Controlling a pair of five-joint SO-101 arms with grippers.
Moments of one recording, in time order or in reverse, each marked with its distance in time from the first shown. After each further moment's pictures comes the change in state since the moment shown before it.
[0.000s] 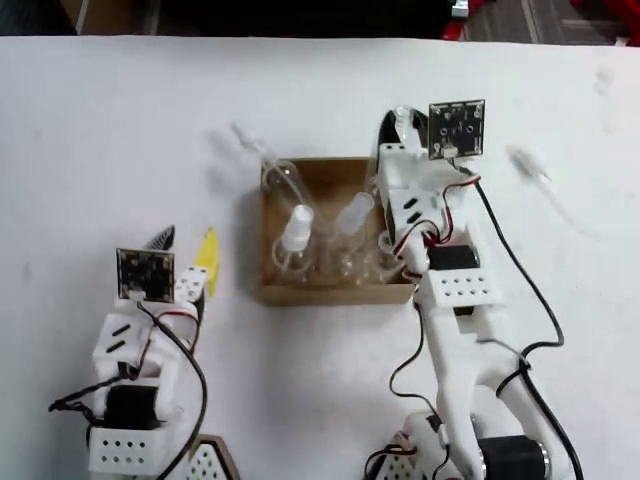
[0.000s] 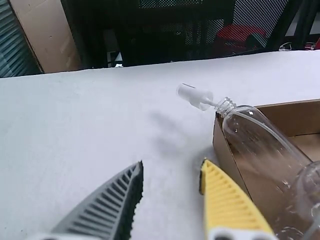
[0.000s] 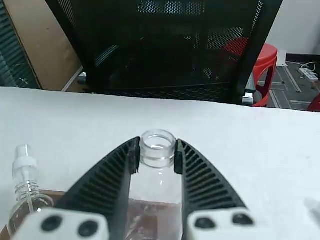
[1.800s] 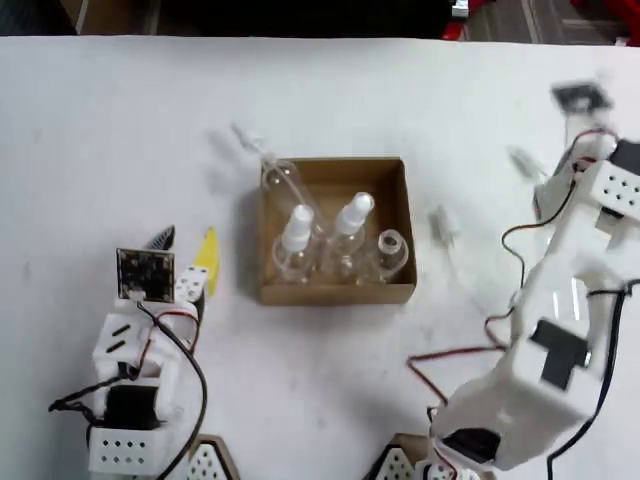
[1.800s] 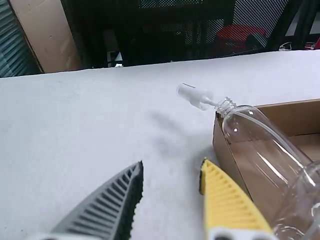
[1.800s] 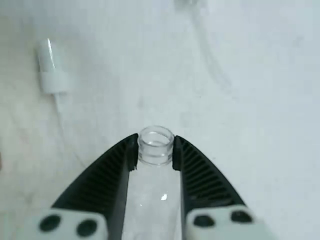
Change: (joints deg) left arm 0.0 0.0 0.0 0.1 0.0; right arm 33.6 35.2 -66.3 87.4 34.1
